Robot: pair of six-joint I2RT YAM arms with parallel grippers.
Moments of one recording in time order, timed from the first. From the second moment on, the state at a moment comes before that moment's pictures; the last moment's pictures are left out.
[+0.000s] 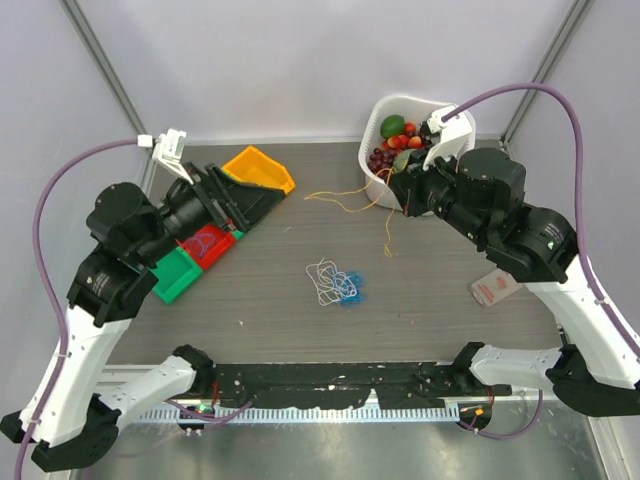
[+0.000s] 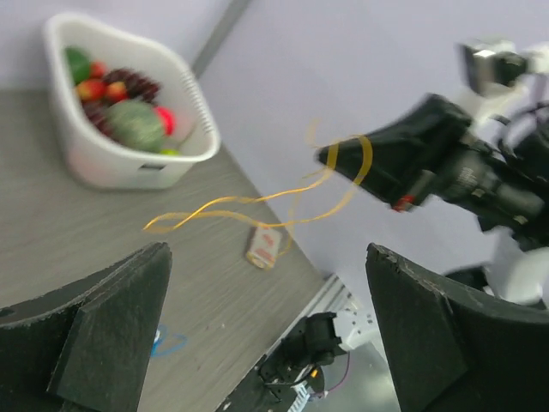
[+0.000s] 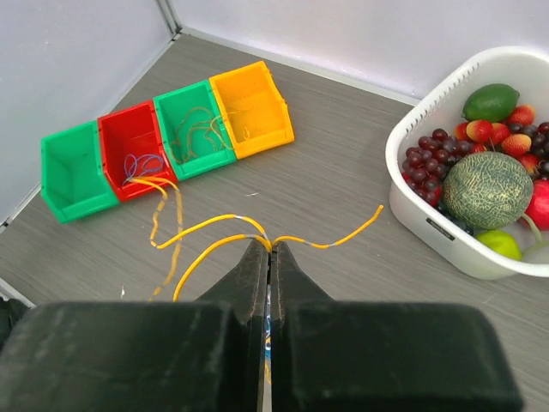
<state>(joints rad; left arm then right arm) -0.54 0.91 1.41 -0.51 0.23 -0.70 0.81 1.14 1.70 -0.78 0.27 0.19</state>
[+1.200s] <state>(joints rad) -0.82 1.32 1.50 -0.30 0.36 -0.42 0.81 1.13 1.54 -0.53 0.03 0.68</state>
